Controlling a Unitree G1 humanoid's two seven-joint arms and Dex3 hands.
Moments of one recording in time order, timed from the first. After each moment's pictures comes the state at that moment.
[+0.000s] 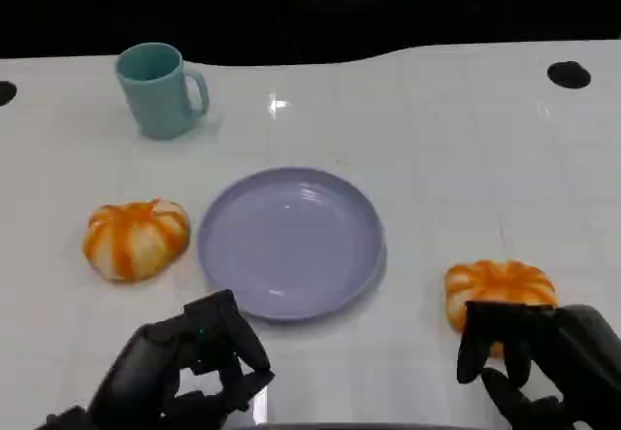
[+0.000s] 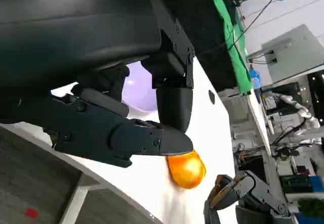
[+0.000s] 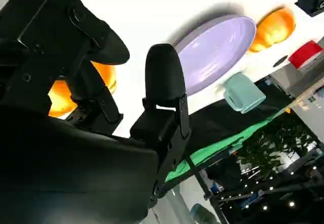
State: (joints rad) left arm 0.19 0.13 -0.08 0.04 -0.07 -0.44 -0.36; right arm 0.14 -0.29 0.13 0.01 -0.51 -0.50 -0.08
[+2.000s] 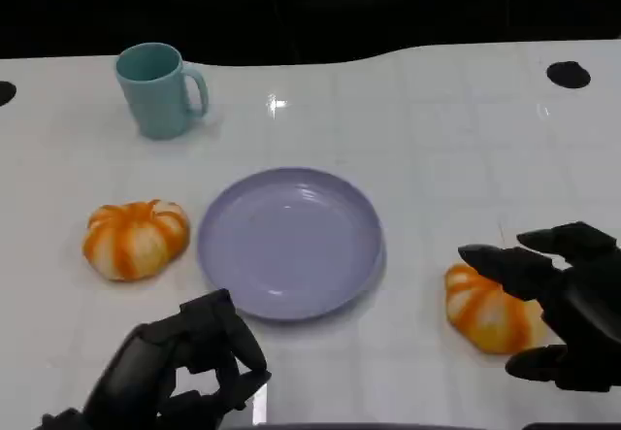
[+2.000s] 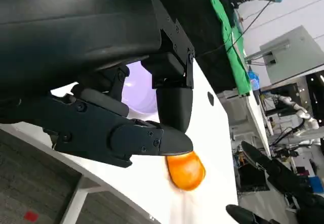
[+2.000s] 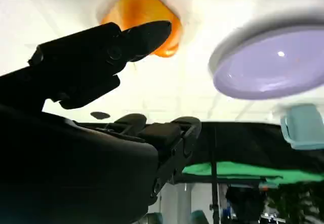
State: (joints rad) left arm 0.20 0.14 -0.07 0.03 -0.07 -0.44 -0.36; right arm 0.15 -0.41 0.10 -0.49 -0.88 -0.03 0.28
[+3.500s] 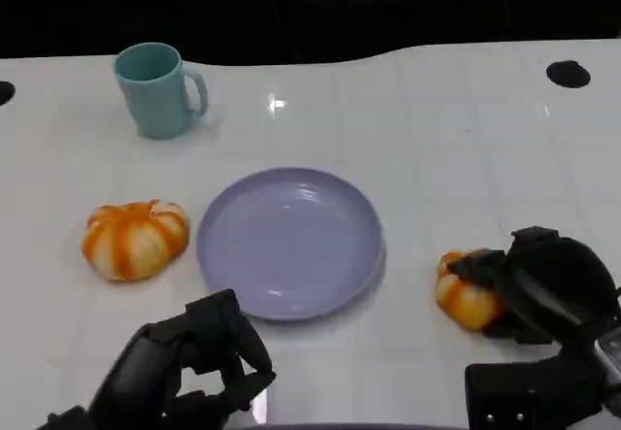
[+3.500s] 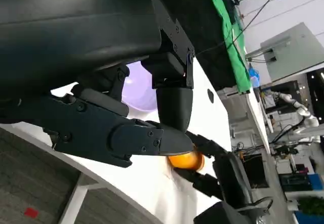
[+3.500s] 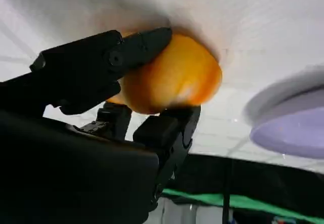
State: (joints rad) left arm 0.20 0.13 -0.08 0.02 -0.07 -0.43 -0.36; right arm -0.30 -0.38 0.41 0.44 -0.93 -0.16 -0.26
